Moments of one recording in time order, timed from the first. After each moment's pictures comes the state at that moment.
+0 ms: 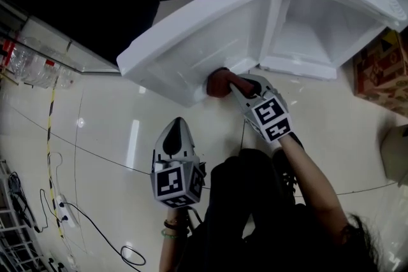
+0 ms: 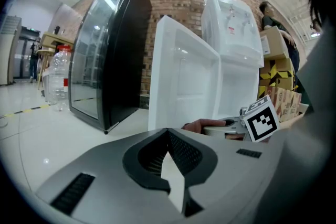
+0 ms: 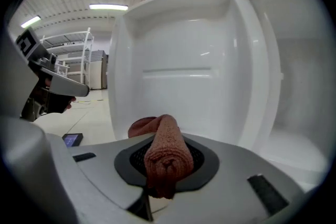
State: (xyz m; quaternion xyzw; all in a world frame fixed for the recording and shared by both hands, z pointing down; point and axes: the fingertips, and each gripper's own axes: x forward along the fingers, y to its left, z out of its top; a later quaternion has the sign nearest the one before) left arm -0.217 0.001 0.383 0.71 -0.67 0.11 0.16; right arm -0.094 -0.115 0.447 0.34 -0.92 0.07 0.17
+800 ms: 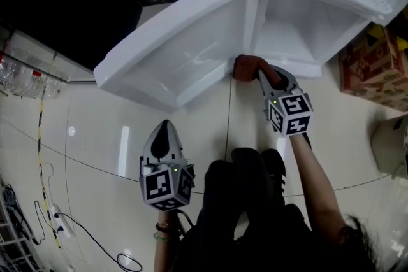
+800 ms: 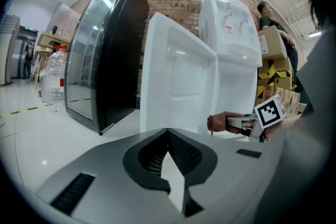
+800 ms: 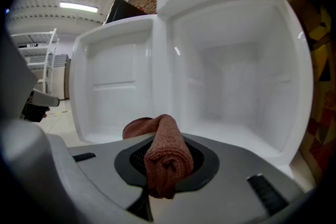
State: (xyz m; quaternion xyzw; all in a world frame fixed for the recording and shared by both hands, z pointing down) left arm -0.206 -0.009 0.380 0.72 -0.67 0.11 0.16; right arm 0.052 -0.150 0.439 0.52 -0.84 0.11 0.12
